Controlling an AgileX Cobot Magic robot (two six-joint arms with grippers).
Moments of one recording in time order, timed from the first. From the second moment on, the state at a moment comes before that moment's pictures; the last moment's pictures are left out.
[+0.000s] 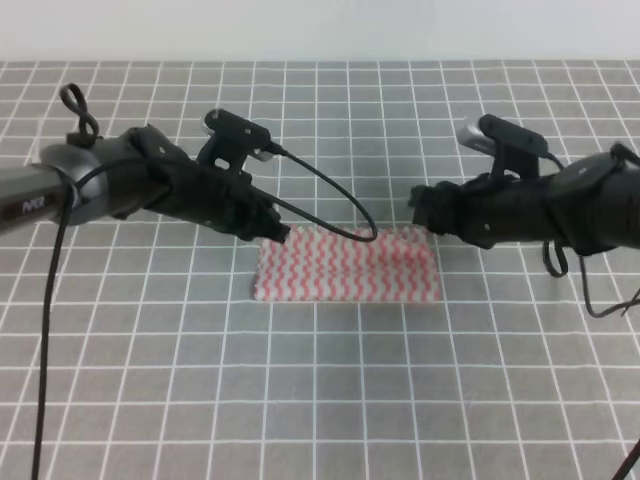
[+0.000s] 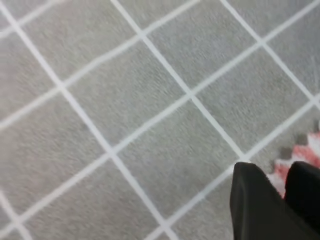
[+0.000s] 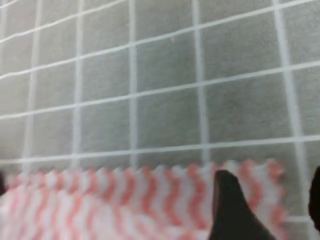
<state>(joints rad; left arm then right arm) -0.33 2.08 -1.45 -0.72 0.40 0.92 0.34 1.96 -1.23 1.17 0.28 -0.62</state>
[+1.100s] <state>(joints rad) -0.33 2.10 -1.45 -0.80 0.64 0.96 0.33 2.04 -1.28 1.14 0.38 -0.66</state>
